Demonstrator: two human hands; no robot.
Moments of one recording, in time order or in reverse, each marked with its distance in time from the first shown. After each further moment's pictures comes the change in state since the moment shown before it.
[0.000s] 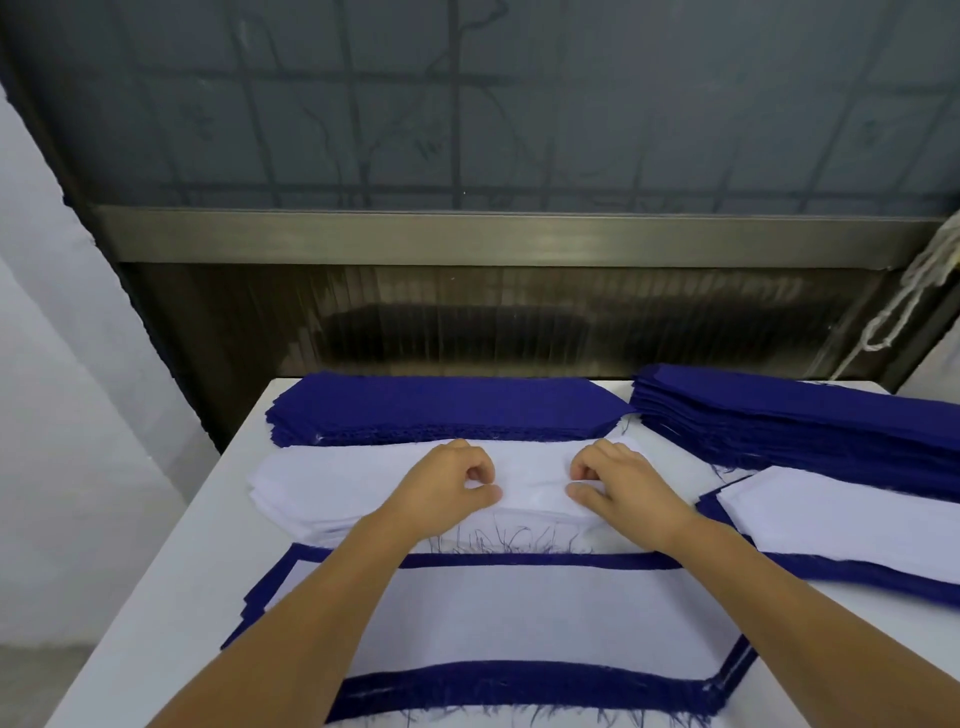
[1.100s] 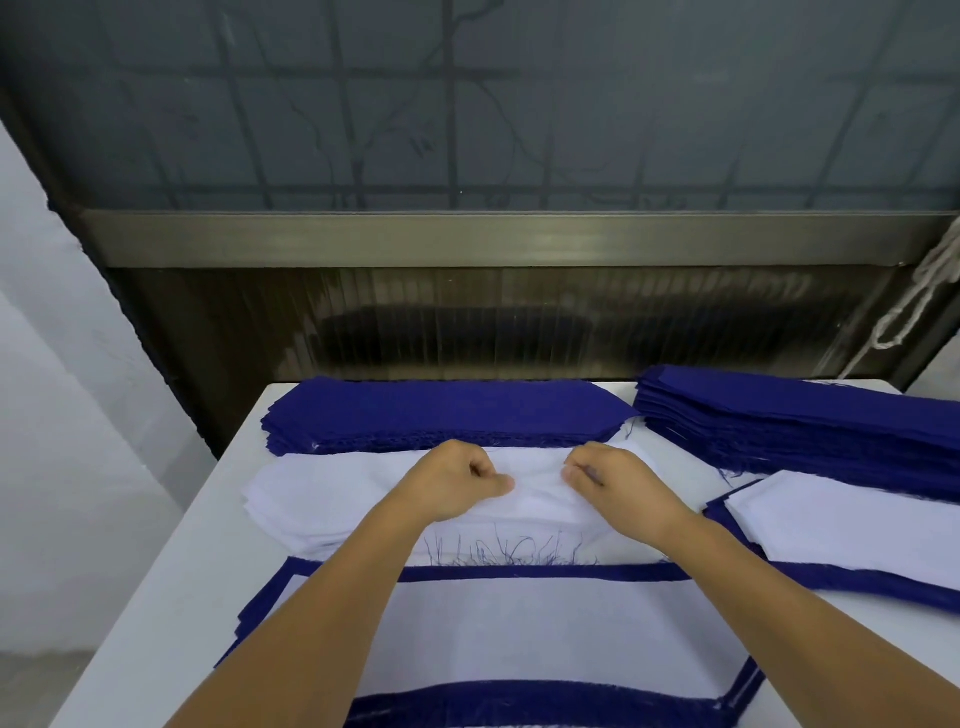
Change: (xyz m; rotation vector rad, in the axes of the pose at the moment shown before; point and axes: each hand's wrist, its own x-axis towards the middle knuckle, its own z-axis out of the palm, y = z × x) left_hand 0.025 0.005 -0.004 -0.142 -0.059 -0.187; right_hand 0.015 -0.016 -0.005 0.147 0.011 0.095
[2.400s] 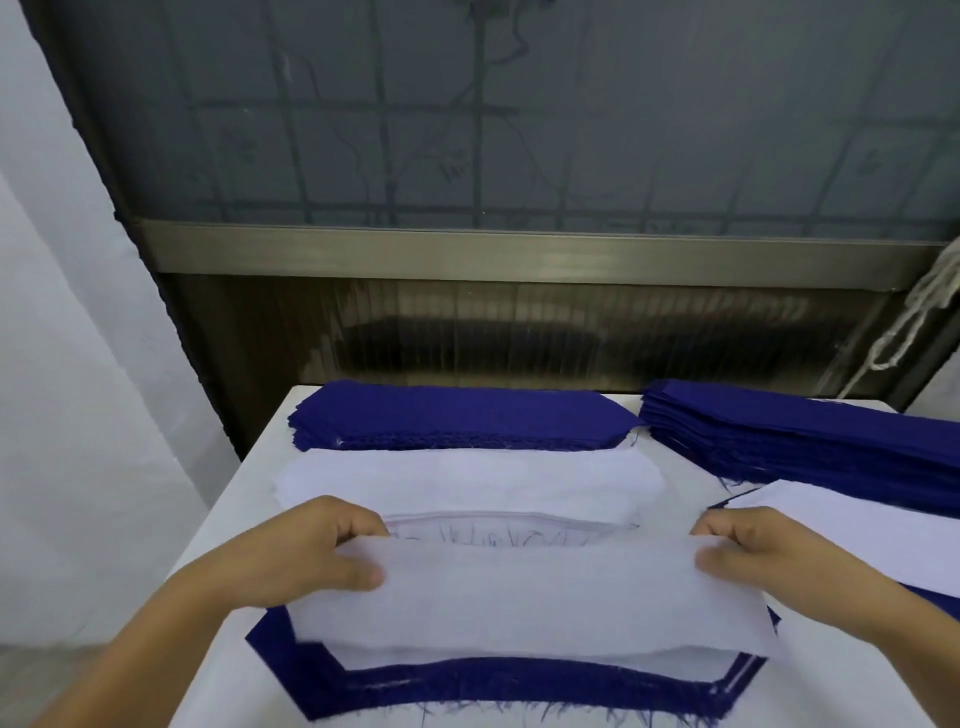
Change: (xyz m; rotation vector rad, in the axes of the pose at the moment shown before) left_hand -0.145 -0.043 -0.094 -0.056 -0.299 0.076; right_hand -0.117 0.009 -0.083 0.325 -0.267 0.215
